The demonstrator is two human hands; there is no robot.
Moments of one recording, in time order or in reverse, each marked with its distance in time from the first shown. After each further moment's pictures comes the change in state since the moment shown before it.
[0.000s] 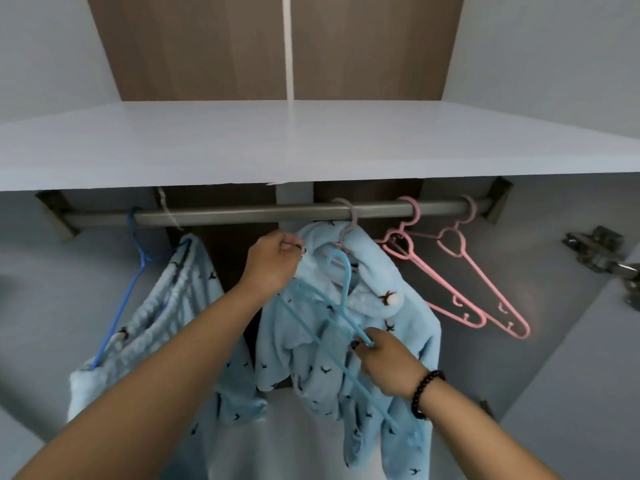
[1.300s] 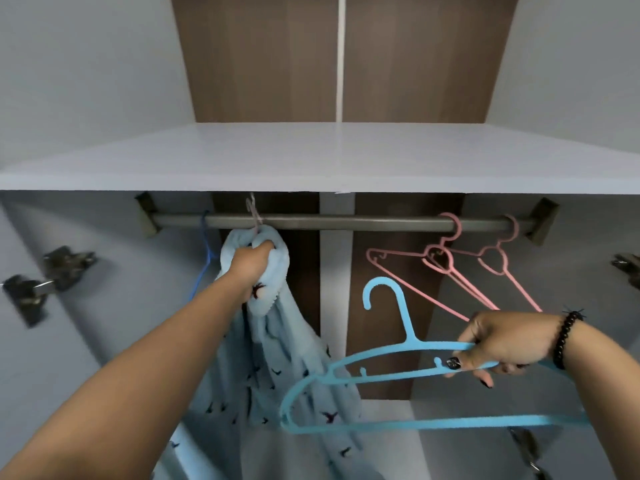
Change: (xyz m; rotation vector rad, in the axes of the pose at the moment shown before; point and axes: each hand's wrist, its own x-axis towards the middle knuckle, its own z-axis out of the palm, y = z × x) left_hand 0.011 -0.038 -0.089 -0.165 0.188 -0.472; right_hand -0.045 -0.042 -0.113 -0.439 -0.521 -0.009
